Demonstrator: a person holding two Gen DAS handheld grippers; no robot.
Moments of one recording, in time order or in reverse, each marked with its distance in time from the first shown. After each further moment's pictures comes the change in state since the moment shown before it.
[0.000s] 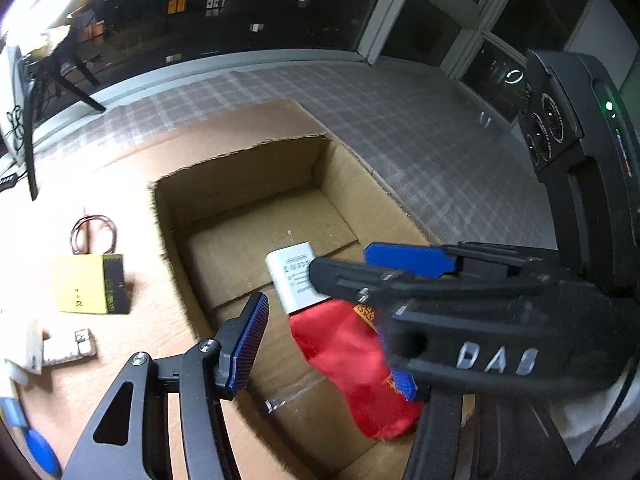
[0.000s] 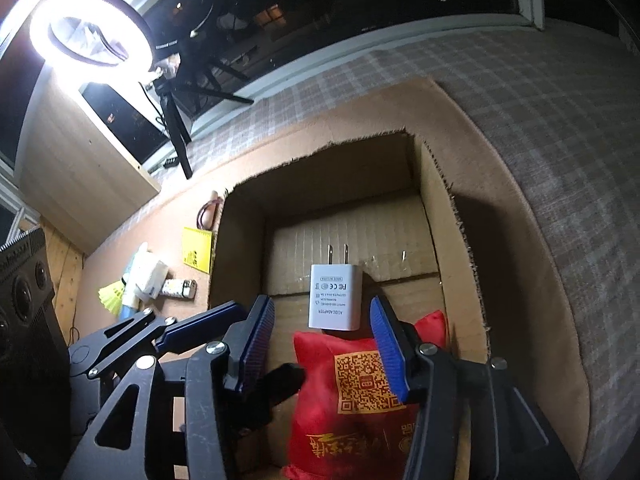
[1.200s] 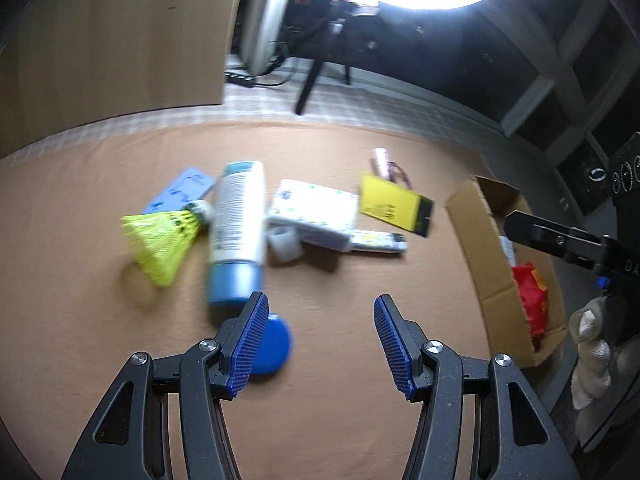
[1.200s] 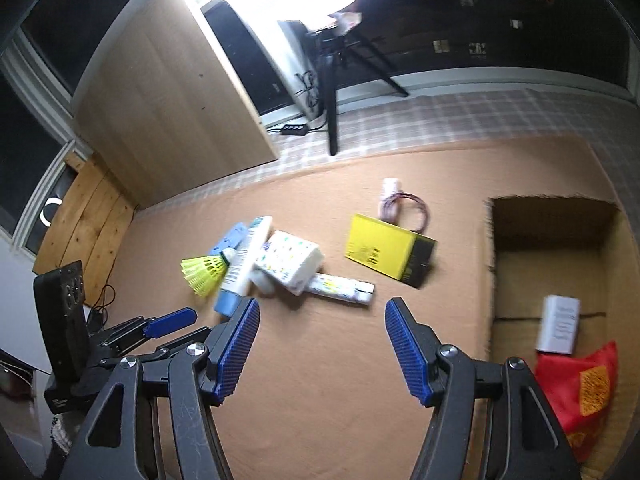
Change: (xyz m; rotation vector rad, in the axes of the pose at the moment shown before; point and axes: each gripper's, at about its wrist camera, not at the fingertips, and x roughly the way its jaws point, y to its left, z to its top) left arm -0.168 0.234 -0.127 -0.387 -0.083 0.208; right arm 0.030 0.189 -0.013 -0.229 0.023 0.130
